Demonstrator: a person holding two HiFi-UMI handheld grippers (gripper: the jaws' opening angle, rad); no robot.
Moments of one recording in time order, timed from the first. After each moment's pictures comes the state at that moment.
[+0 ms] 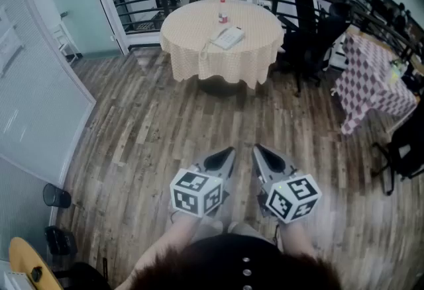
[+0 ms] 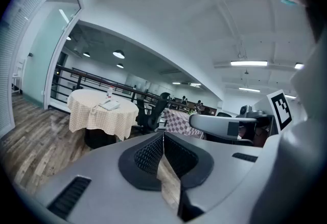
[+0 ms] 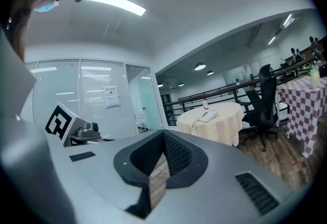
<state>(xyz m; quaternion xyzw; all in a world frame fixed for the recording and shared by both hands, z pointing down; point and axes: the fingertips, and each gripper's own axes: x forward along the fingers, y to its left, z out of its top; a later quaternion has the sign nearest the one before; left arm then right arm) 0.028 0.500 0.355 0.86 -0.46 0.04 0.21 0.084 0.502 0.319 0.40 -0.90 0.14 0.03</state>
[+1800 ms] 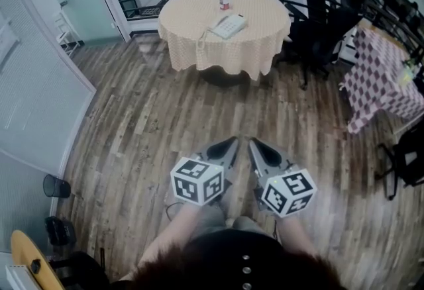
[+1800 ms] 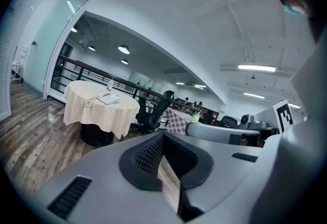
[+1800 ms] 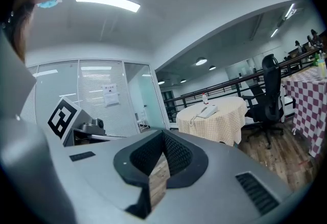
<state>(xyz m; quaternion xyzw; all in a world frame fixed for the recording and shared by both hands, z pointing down) 0.068 0.412 0.386 0.86 -0.46 0.03 0.24 0.109 0.421 0.361 0.38 -0.91 0.16 0.04</state>
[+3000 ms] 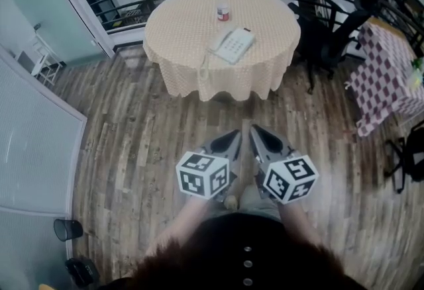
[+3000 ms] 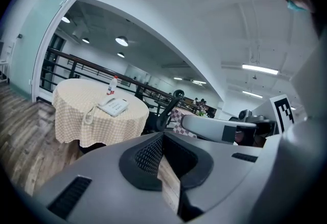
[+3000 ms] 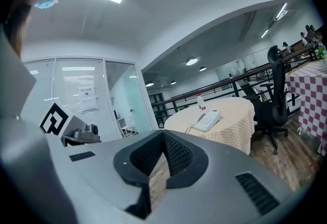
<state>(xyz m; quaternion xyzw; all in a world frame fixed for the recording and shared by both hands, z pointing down) -0.048 0.145 0.406 0.87 -0.42 0.05 0.25 -0.014 0.145 0.371 0.44 -0.88 0.17 0.02</state>
